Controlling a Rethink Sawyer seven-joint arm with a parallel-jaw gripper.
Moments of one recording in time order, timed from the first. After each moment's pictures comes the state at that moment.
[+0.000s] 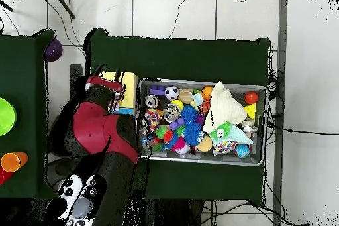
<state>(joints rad) 0.39 -0.53 -0.45 1.46 -0.01 -0.05 2.34</state>
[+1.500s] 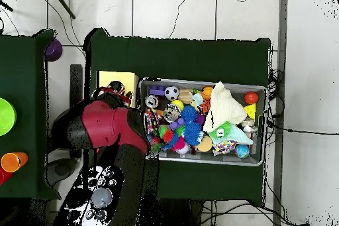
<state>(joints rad) 0.32 -0.57 -0.35 1.47 0.01 0.32 2.34</state>
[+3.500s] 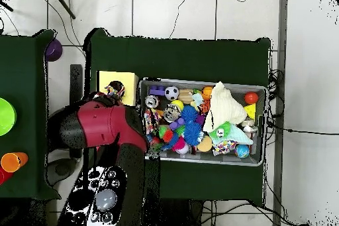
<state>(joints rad) 0.27 -0.62 -0.26 1.49 0.01 0.45 2.34</state>
